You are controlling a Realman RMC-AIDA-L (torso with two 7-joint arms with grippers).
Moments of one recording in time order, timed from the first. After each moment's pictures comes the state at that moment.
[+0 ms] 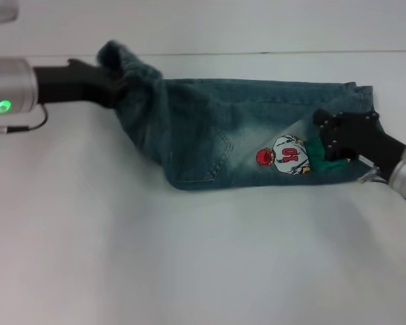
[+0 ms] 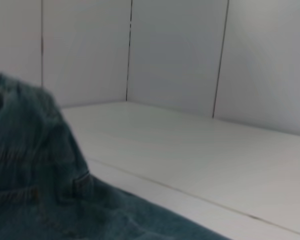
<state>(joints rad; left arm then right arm) -0.62 -2.11 0.85 0.98 2.12 1.23 -1.84 0.56 2.10 -0.53 -0.15 -1.51 -1.06 0.51</state>
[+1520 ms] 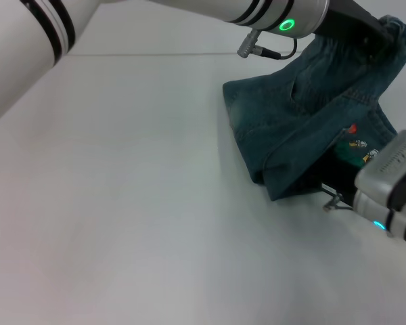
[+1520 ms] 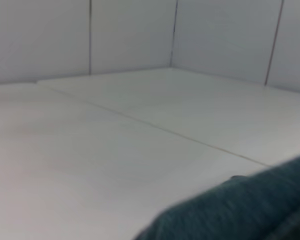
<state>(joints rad) -1.16 -2.18 1.46 0.81 2.02 0.82 -2.21 0.63 2.10 -0.57 0.02 -1.52 -0.98 0.41</state>
